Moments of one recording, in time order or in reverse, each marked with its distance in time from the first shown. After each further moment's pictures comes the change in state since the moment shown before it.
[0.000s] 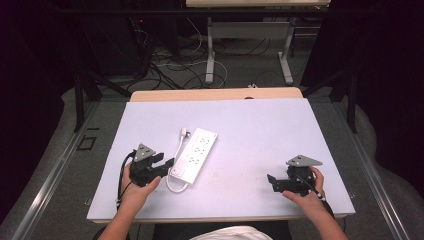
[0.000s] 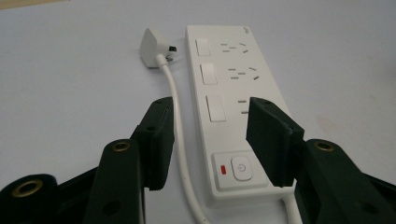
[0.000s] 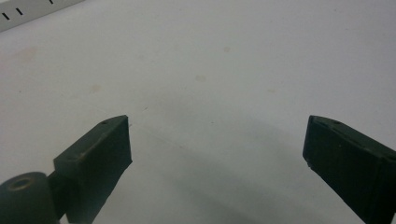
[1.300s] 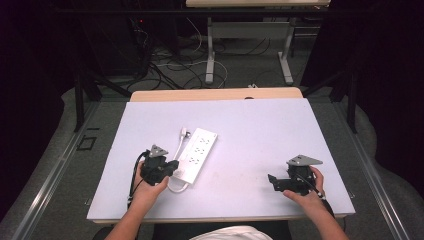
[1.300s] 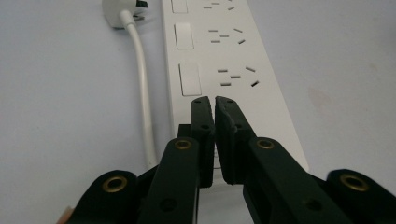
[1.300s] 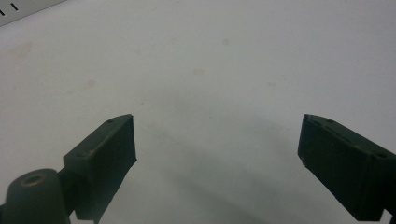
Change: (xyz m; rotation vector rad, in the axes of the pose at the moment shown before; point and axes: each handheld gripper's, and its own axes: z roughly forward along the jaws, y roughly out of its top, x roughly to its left) left arm -0.015 -0.002 0.023 0.172 -0.036 -0.001; right arm -0.004 -0.002 0.004 0.019 0.014 0.010
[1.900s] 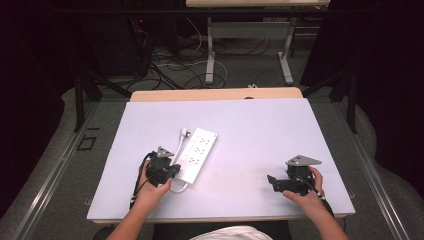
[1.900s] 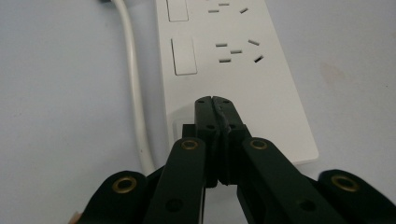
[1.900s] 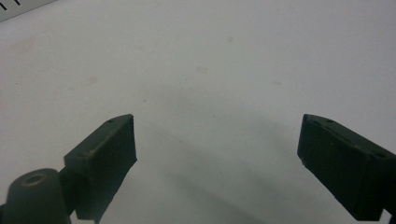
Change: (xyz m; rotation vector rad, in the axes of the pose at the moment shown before) left arm -0.005 0.001 0.010 0.096 0.019 0.033; right arm 0.001 -0.001 0.001 0.012 0.009 -0.007
